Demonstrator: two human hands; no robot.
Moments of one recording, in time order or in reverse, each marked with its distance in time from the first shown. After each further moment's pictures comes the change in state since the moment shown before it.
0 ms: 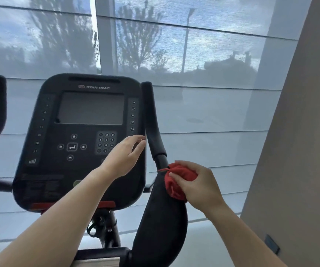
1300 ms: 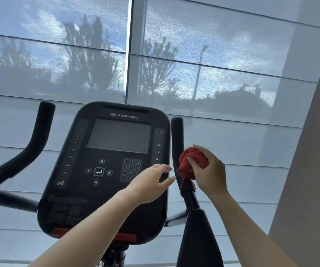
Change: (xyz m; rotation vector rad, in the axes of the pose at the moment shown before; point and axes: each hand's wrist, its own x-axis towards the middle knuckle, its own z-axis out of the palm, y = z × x) left_hand 0.009 -0.007 -0.027 0.083 -0.108 0.055; right_hand 0.099 -0.051 0.044 -0.161 0.254 -0.392
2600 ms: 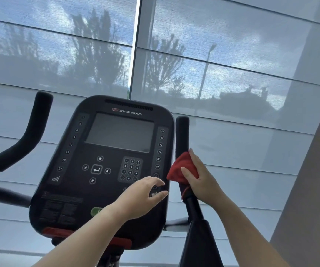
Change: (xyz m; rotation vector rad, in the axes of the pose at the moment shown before) left_hand -0.014 -0.033 0.021 -0.032 -0.007 -0.032; right_hand 0.008 0.031 0.020 -0.025 -0.505 0.131
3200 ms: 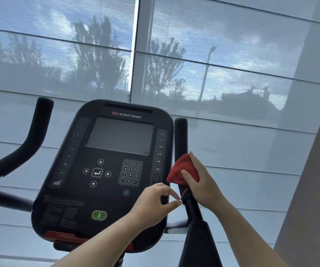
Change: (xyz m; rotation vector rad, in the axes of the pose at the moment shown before) left_hand -0.002 0.028 0.023 -0.299 0.110 -0.026; right_hand -0.006 0.003 0.002 0.060 0.056 -0.027
